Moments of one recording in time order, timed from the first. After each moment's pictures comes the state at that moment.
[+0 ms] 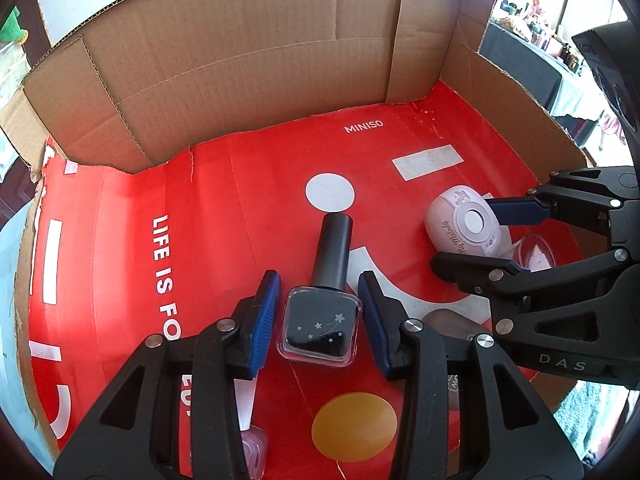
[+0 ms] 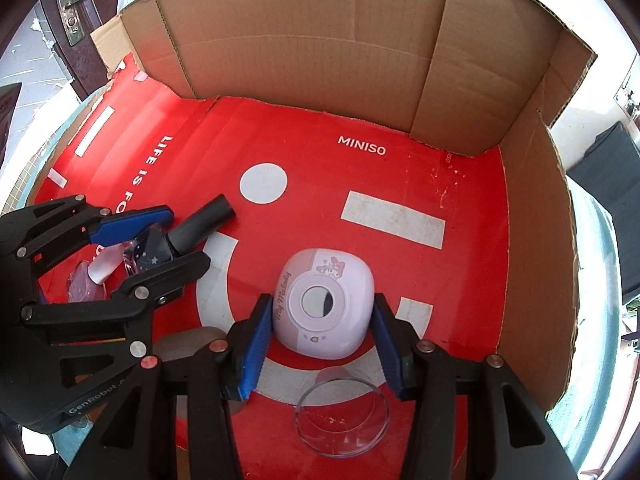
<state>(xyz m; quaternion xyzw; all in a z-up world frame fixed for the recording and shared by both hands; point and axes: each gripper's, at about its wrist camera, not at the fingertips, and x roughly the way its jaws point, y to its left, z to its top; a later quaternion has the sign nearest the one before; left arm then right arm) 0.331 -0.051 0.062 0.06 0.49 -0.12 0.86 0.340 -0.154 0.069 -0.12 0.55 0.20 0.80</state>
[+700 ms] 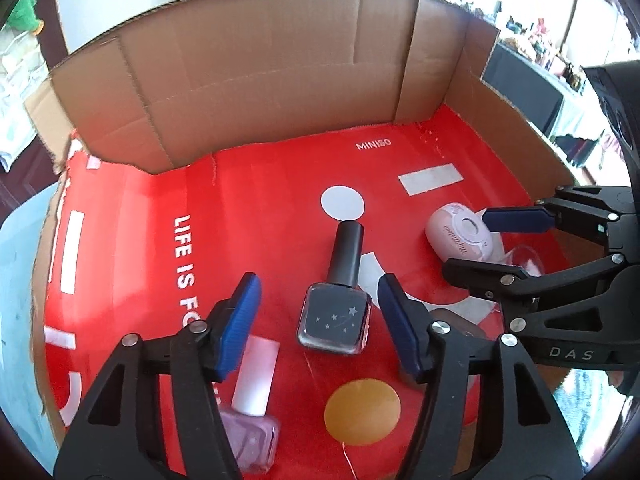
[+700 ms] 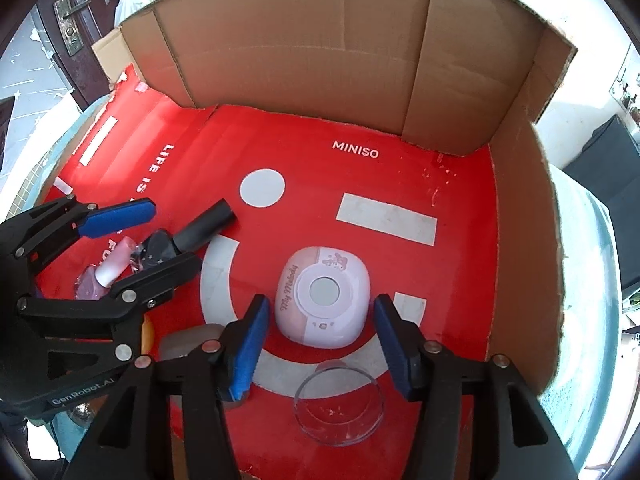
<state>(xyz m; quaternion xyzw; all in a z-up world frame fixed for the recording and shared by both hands) 0.314 -0.023 0.076 0.03 0.47 -0.11 0.87 0.332 -0.169 0.080 -0.10 0.54 0.20 0.81</state>
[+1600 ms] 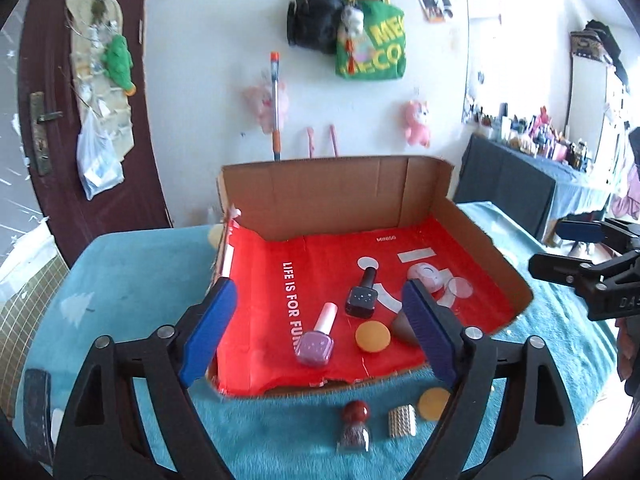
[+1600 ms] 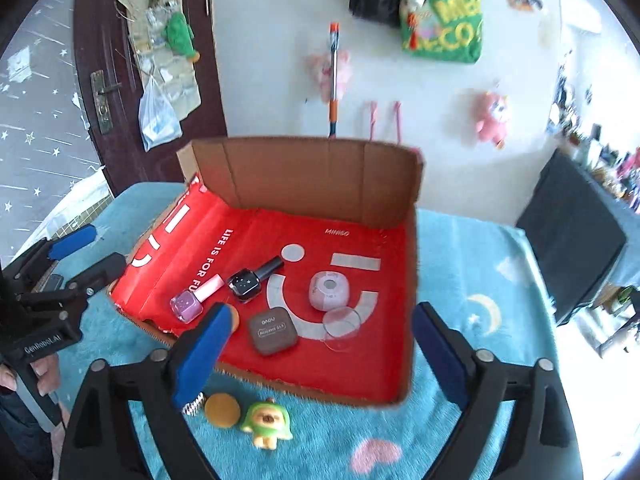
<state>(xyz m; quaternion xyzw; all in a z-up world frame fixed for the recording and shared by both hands) 0.144 0.025 0.179 0.01 0.27 -0.04 0.96 0.179 -0.214 0.199 -0.06 0.35 0.17 0.92</state>
